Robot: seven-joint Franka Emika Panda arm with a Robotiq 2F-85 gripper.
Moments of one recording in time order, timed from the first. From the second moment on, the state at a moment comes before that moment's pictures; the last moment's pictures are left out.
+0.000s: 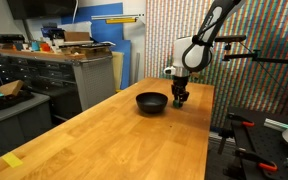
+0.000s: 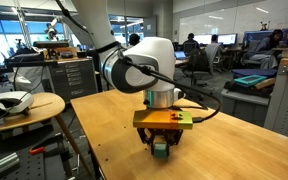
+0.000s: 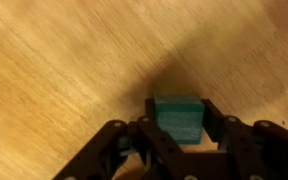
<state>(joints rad) -0.30 0.42 0.01 -2.40 -0.15 2.82 -0.97</state>
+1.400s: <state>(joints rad) -0.15 0.26 -0.07 -2.36 -0.29 2.63 -0.70</state>
